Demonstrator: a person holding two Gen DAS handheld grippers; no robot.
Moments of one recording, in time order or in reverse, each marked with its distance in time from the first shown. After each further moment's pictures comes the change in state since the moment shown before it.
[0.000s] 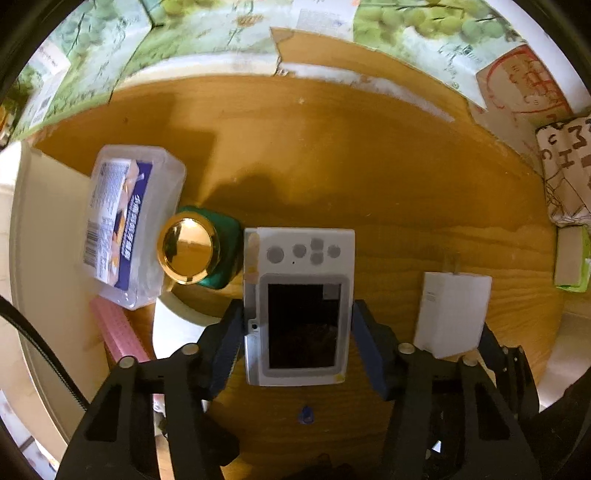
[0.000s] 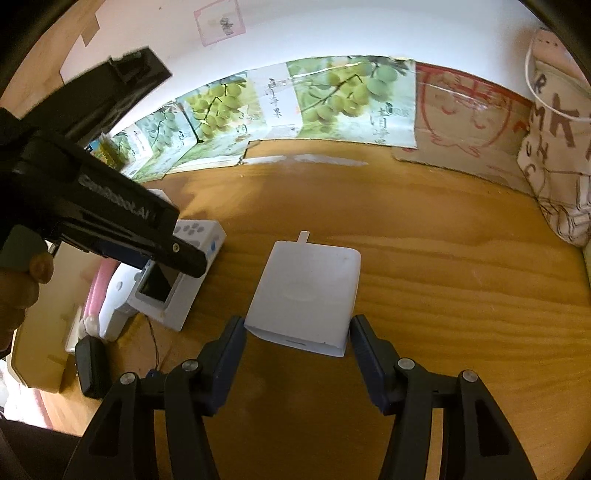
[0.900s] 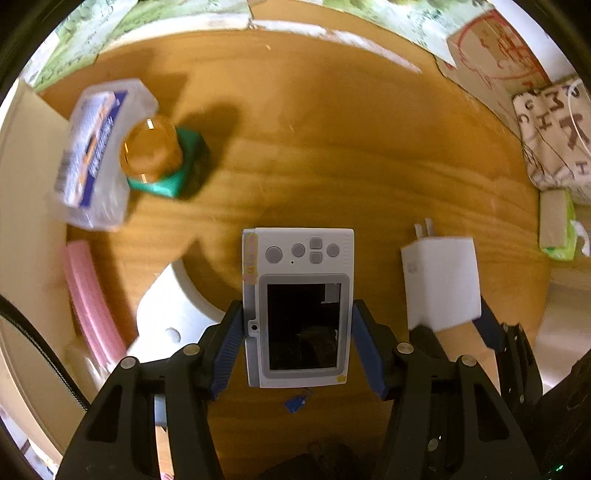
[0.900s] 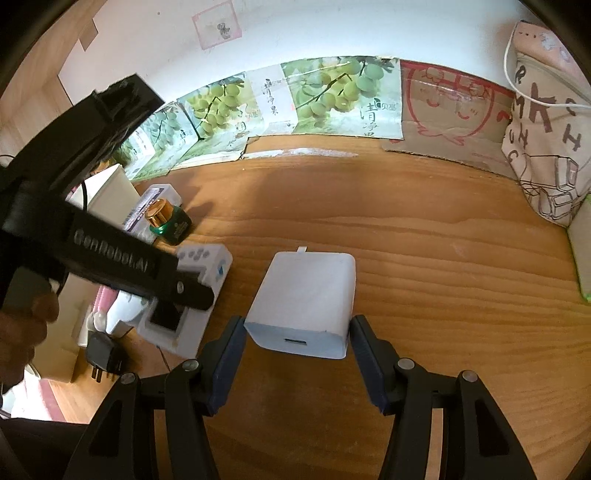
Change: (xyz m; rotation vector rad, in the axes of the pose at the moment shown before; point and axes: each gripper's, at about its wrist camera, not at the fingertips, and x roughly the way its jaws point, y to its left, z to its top) left arm 0.015 -0.006 -0.057 0.030 0.062 -0.083; right arm -0.026 0.001 -0.010 0.026 0.019 -0.003
